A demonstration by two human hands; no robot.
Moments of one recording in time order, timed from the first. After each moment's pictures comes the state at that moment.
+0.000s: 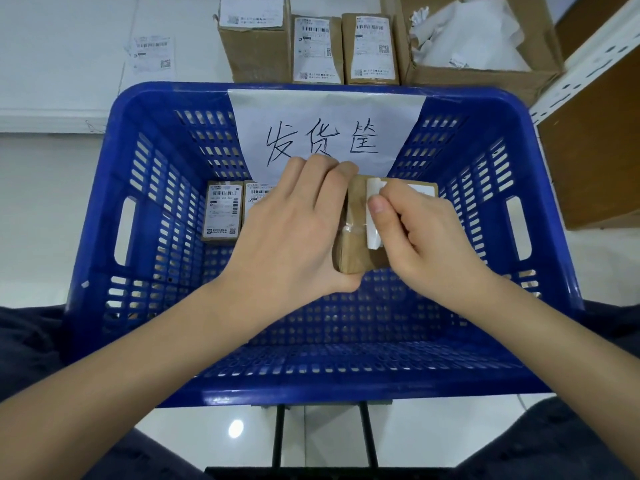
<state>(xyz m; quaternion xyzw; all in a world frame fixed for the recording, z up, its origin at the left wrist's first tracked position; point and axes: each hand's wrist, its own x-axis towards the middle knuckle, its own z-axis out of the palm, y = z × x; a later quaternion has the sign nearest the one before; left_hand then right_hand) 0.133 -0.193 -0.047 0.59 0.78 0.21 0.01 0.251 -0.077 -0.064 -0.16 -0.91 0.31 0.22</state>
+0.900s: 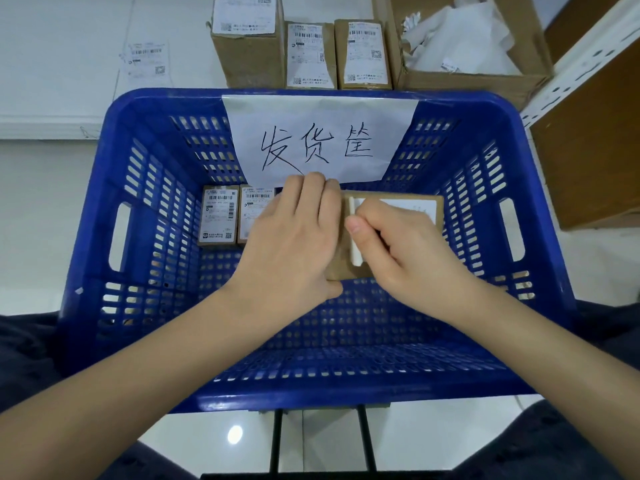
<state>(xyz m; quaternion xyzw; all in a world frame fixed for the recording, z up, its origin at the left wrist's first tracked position) 0.137 -0.191 -0.063 0.60 0.79 0.10 0.00 0.253 -0.084 -0.062 -0.13 -0.91 0.34 0.17</state>
